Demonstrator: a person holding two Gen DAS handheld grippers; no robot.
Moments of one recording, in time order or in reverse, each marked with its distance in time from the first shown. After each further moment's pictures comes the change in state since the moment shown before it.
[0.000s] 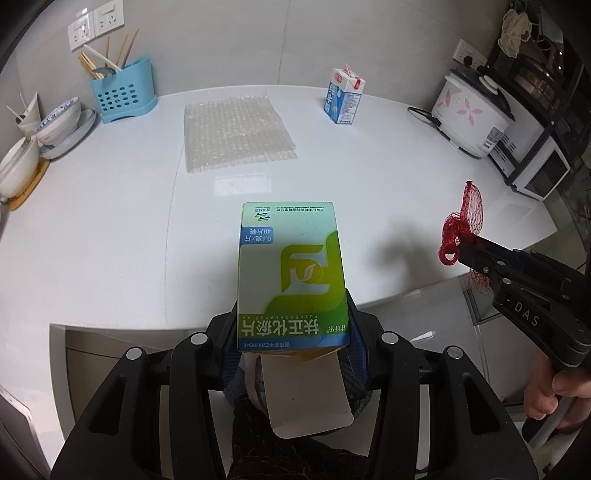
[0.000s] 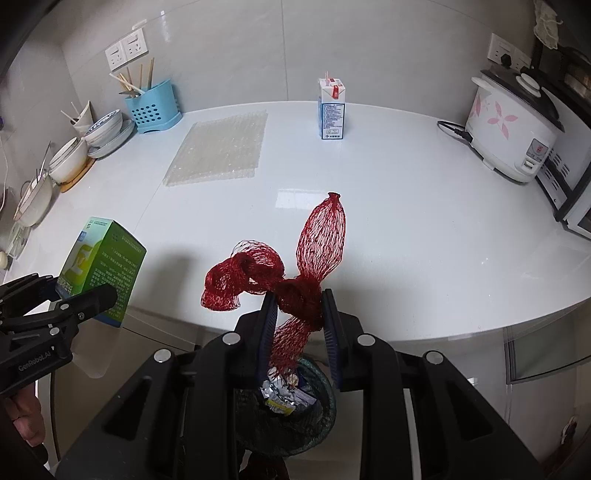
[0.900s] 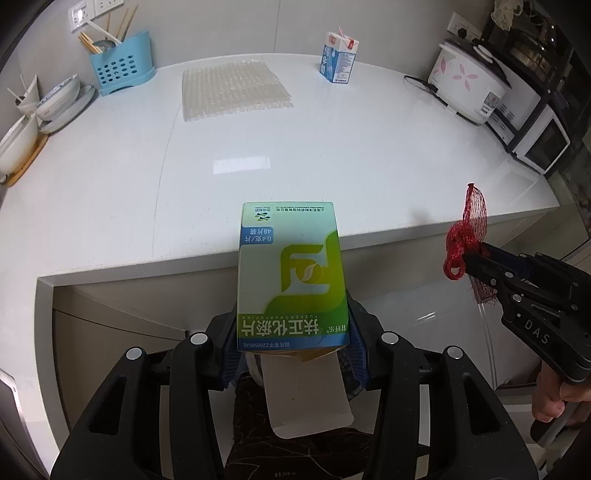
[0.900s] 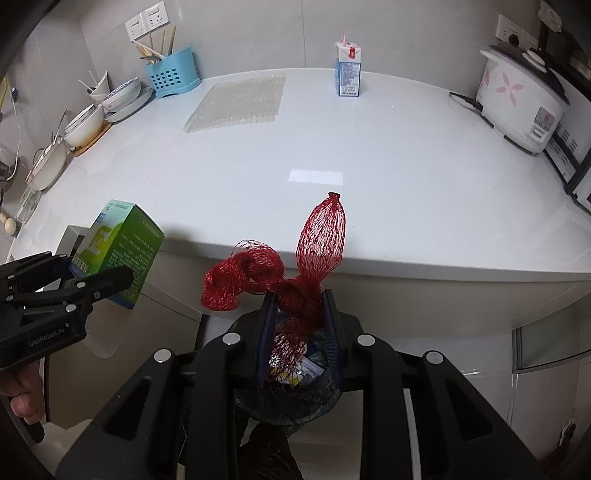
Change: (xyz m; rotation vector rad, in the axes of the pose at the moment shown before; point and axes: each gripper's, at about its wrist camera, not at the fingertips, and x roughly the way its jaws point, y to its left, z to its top) left arm 0.016 -0.006 -0.063 0.017 0.064 0.012; right arm 0.006 0.010 -0.073 -0.030 0.073 0.042
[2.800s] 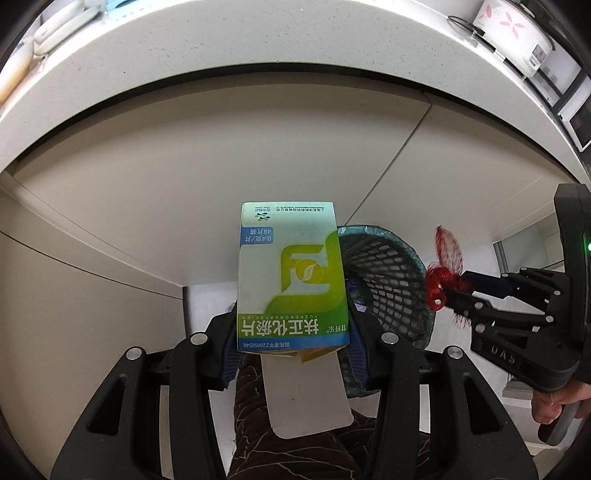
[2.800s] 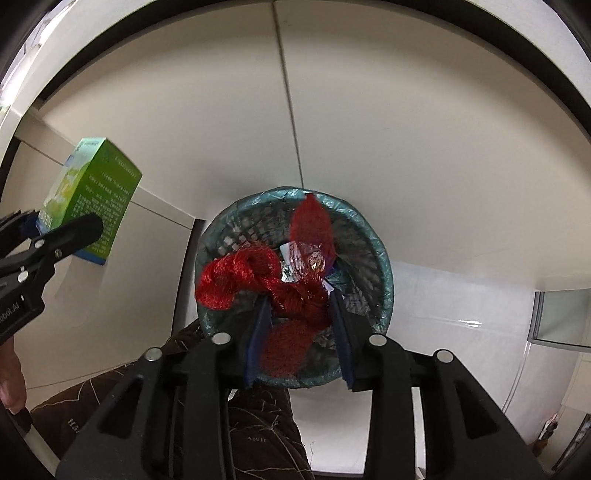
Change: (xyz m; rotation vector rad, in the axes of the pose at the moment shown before) left arm 0.137 0.028 -0.082 -0.063 0.135 0.044; right arm 0.195 0.009 -0.092 -0.083 0.344 0.052
